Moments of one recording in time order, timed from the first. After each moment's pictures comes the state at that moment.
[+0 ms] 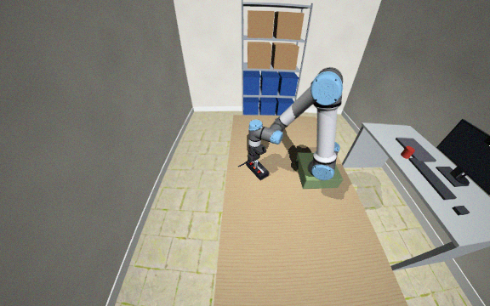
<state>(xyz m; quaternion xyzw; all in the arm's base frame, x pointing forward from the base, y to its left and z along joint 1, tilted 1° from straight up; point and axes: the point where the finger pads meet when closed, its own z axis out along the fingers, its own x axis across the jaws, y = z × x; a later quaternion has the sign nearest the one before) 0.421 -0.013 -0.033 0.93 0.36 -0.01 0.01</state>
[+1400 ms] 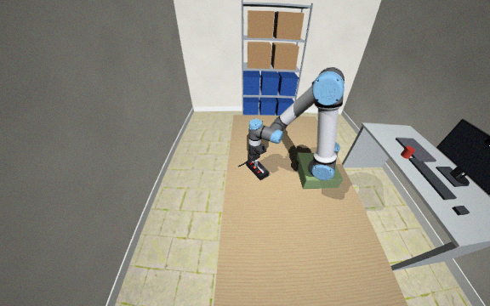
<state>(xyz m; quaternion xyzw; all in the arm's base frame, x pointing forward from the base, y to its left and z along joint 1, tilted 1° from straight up) 0.421 -0.012 -0.028 0.93 0.36 -0.01 0.01</state>
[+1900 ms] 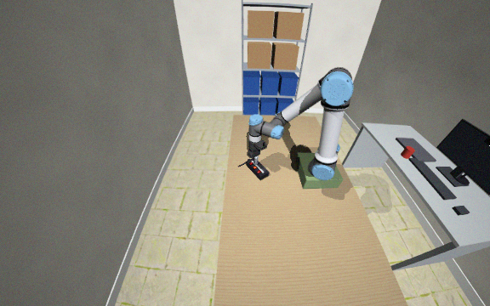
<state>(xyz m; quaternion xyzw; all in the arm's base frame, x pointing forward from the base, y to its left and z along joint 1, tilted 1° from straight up) 0.422 -0.012 0.001 0.93 0.36 -0.01 0.01</state>
